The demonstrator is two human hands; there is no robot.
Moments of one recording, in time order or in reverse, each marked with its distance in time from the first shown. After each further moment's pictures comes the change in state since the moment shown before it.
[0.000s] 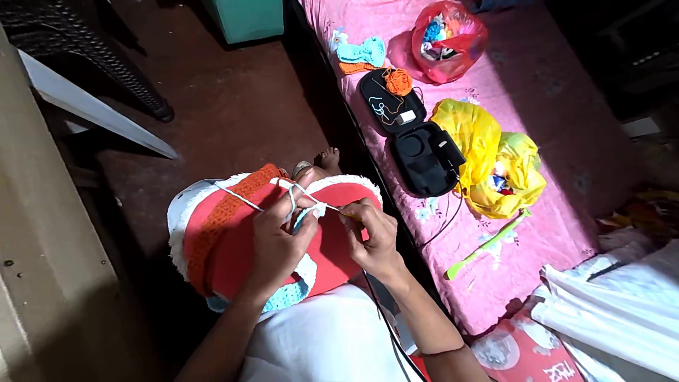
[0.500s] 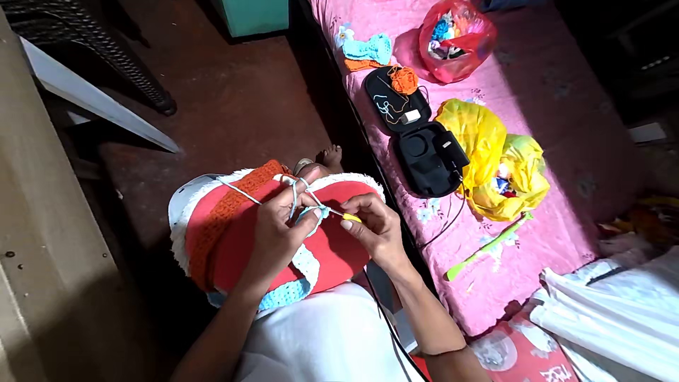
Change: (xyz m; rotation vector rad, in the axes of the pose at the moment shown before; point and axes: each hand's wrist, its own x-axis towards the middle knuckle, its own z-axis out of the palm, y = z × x) left_hand 0.006 0.001 -0.009 -0.101 -0.104 -0.221; right_hand 0.003 -0.002 -0.008 0.687 -0.140 0.416
